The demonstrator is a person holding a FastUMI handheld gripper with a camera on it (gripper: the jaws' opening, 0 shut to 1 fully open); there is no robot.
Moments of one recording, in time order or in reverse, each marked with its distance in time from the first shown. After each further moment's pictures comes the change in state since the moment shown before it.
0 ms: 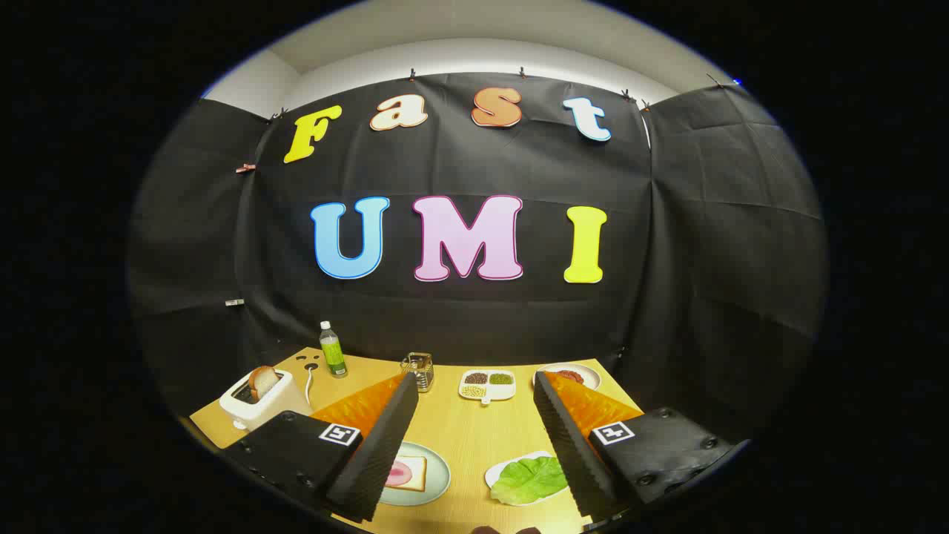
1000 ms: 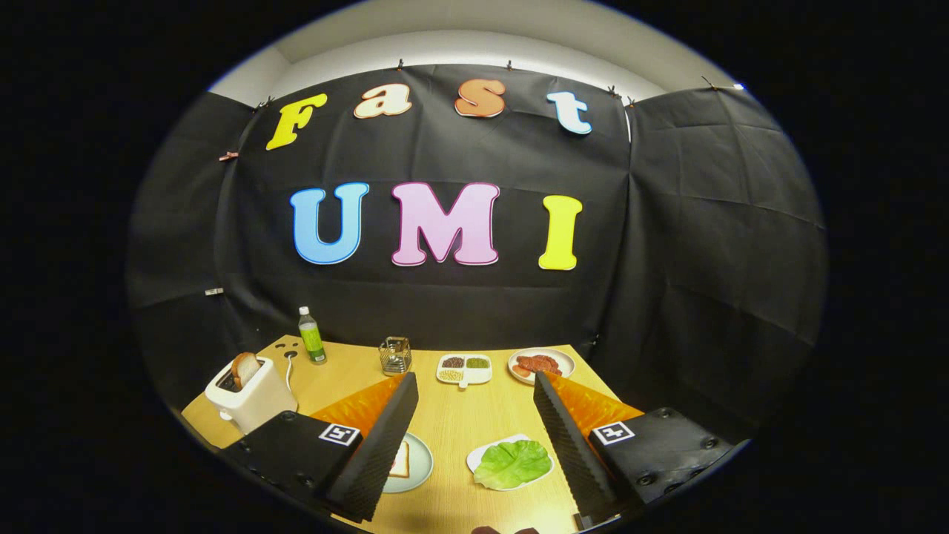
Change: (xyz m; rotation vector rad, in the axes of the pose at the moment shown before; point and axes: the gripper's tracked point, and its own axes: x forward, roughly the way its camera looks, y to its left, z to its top) arm -0.017 -0.019 -0.023 -0.025 0.065 -0.083
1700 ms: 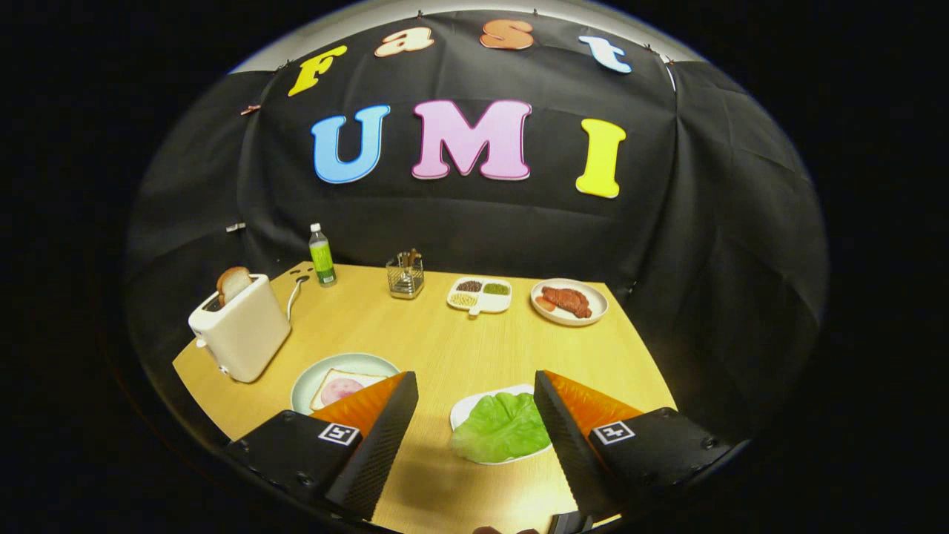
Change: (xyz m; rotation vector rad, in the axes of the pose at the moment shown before) arm 0.055 -0.034 -0.137 -0.054 0.286 0.158
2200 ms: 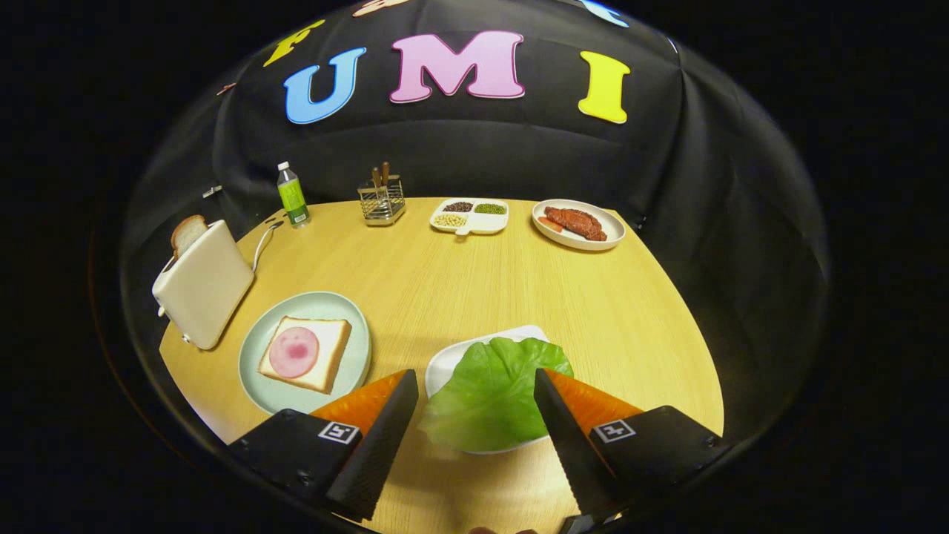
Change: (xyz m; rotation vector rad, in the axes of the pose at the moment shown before) arm 0.071 -0.020 -0.095 0.017 0.248 -0.032
